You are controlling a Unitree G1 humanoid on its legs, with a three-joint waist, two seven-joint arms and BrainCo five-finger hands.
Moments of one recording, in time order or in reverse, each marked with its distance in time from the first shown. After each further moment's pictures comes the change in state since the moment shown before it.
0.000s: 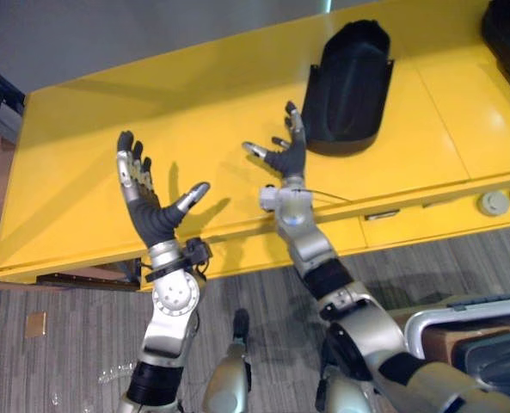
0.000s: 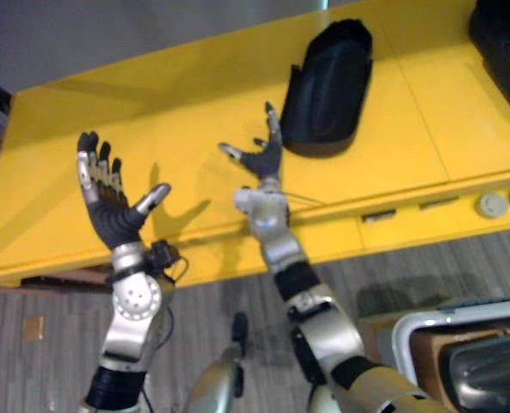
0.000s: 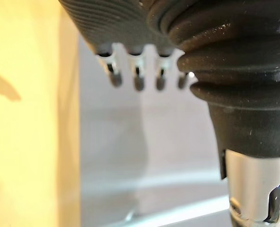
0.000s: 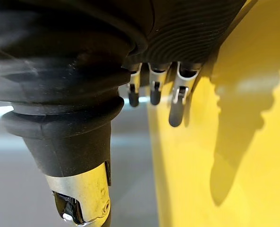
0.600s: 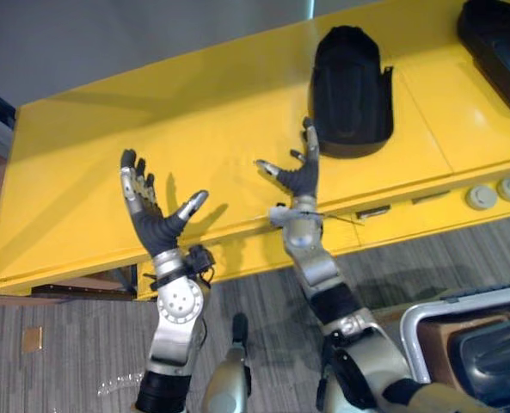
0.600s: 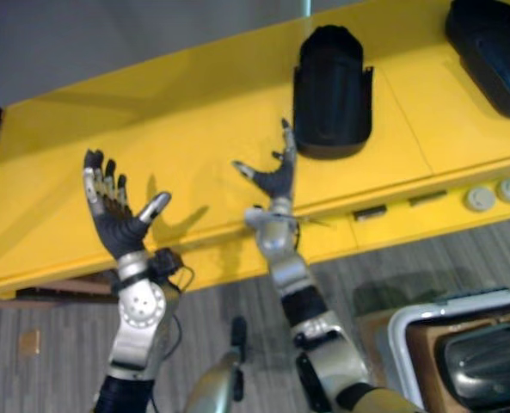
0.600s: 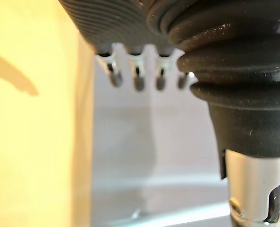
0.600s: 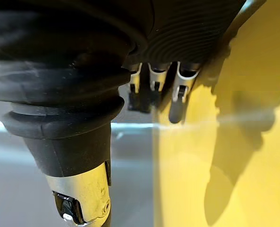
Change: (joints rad) left arm 0.050 -0.048 0.012 0.001 0.001 0.012 -0.001; right arm 0.152 0.007 0.011 -0.146 -0.106 0.013 -0.035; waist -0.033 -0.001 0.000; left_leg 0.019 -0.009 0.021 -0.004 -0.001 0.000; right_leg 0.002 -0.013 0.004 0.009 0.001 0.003
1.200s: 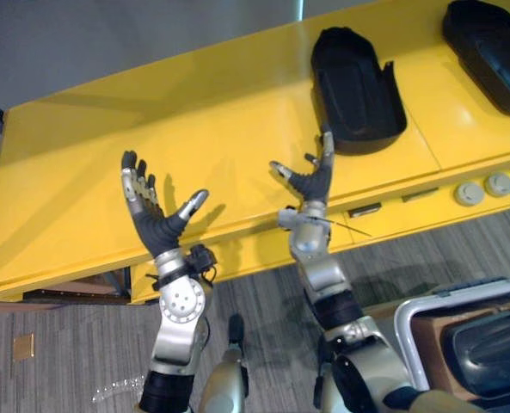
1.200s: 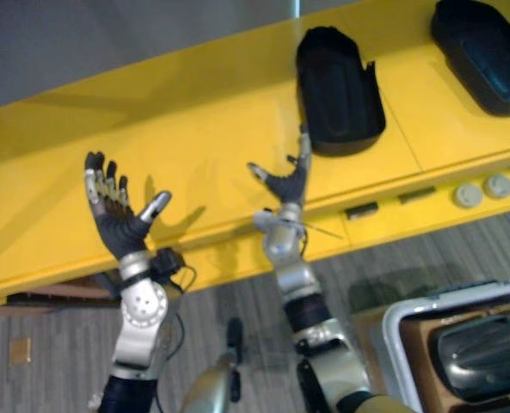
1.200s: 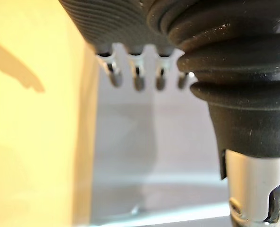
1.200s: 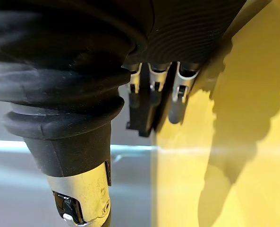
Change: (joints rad) left arm -0.001 -0.026 0.001 0.019 0.002 0.001 -0.001; right arm 0.037 0.006 -0.051 -0.043 -0.027 0.002 -0.047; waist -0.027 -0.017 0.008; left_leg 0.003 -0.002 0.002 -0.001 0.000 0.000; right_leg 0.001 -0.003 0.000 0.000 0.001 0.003
